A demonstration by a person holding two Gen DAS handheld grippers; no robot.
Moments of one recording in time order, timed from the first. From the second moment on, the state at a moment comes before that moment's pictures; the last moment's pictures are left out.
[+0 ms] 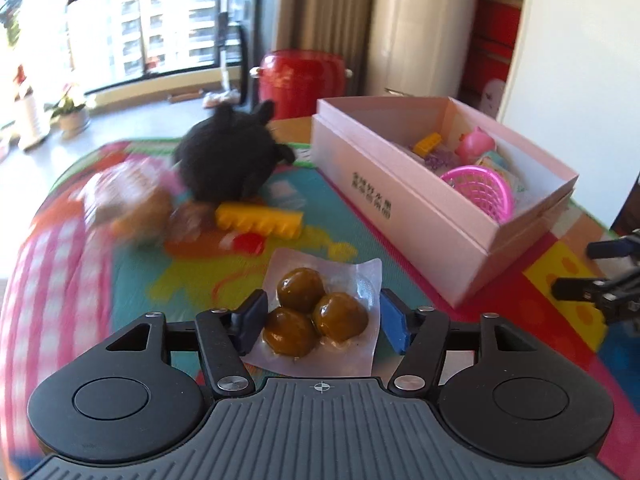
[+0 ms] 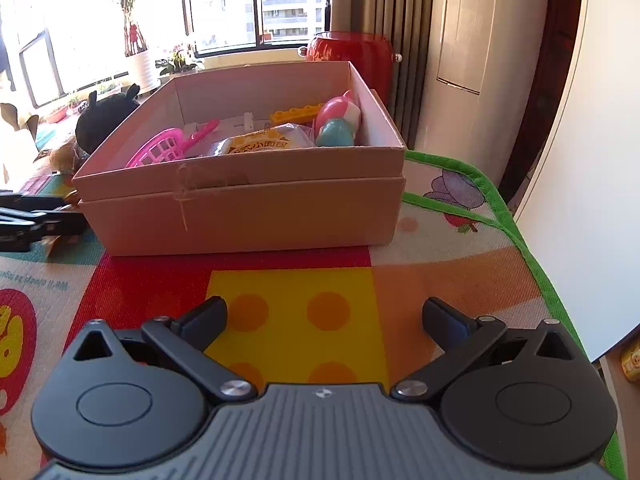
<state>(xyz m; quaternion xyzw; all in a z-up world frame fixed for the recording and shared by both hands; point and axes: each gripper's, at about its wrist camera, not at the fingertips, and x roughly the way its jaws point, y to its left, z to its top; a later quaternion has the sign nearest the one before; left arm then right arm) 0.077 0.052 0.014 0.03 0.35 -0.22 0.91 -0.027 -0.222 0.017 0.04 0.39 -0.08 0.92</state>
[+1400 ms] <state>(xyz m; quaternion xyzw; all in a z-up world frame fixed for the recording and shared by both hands) -0.018 0.162 0.006 -0.14 0.29 -0.12 0.94 0.110 -0.019 0.067 -0.09 0.48 0.17 0.86</state>
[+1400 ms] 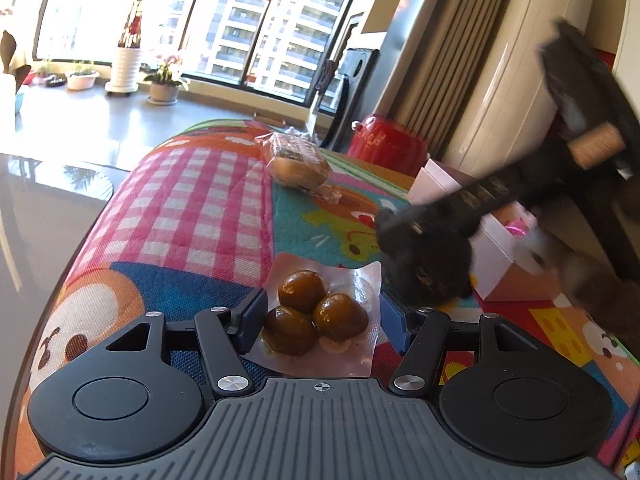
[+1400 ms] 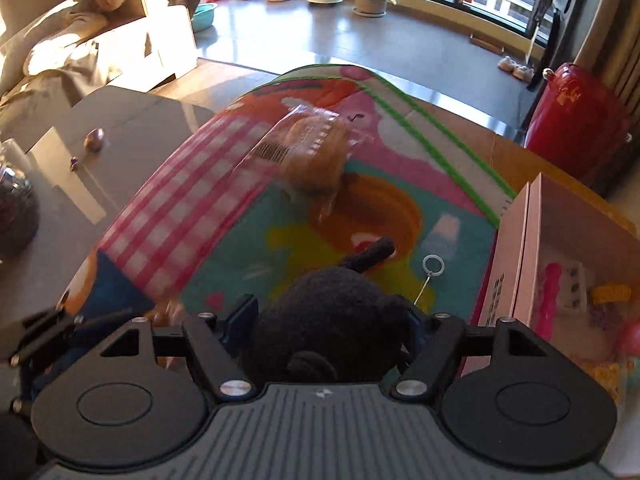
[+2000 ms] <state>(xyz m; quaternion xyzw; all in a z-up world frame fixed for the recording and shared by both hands) -0.023 0.165 0.016 -0.16 0.29 -0.11 0.94 -0.014 -0.077 0.064 -0.10 0.40 0.15 0.90</state>
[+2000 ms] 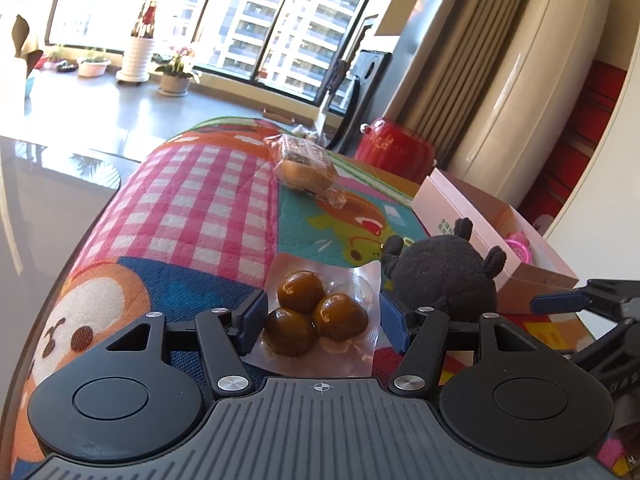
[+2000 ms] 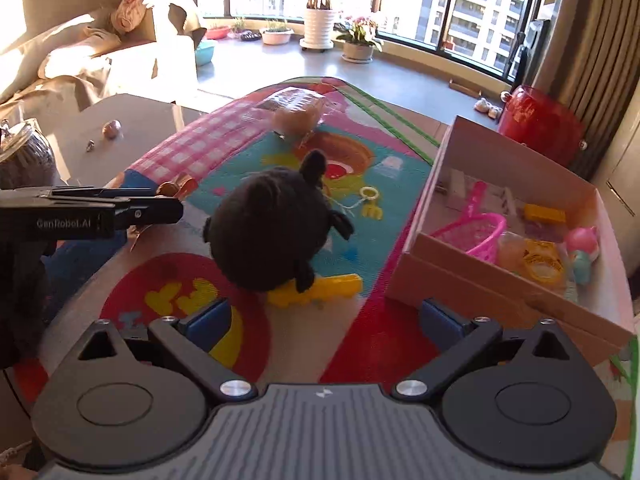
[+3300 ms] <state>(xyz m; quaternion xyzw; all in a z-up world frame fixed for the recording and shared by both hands) -0.011 0.100 0.068 -0.09 0.32 -0.19 0.92 -0.007 -0.070 0.026 -0.08 0.35 0.17 0.92</state>
